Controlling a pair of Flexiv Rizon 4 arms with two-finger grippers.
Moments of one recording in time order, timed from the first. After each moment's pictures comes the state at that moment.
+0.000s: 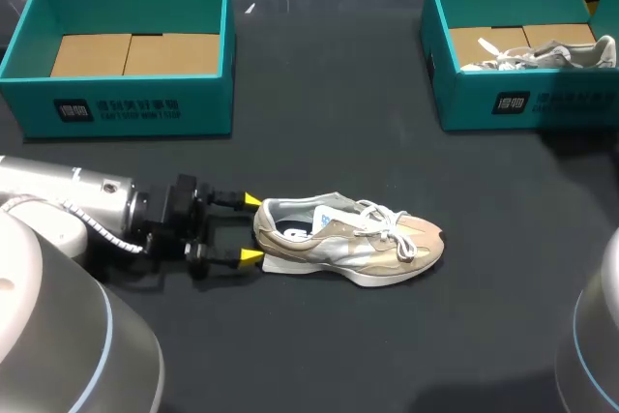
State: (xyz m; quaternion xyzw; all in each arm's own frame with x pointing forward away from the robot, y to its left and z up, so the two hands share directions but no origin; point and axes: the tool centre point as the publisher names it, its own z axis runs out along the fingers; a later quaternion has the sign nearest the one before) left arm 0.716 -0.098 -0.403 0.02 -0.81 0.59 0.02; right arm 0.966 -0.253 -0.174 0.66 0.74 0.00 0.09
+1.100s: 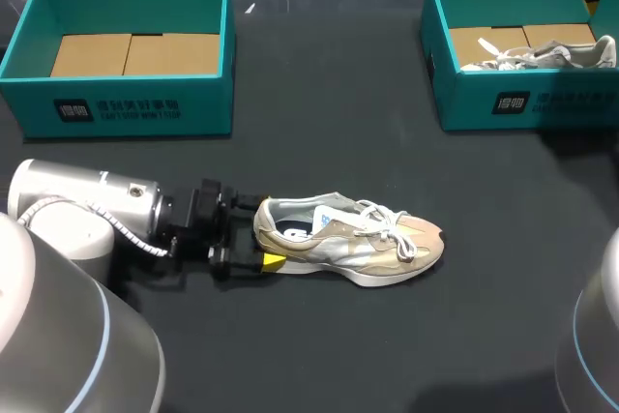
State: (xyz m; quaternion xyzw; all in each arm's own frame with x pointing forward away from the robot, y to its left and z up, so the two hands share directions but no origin) left arm 0.711 -0.133 -0.410 0.00 -0.80 0.60 0.03; right arm 0.966 -0.253 -0.174 0.66 0.74 0.00 0.09
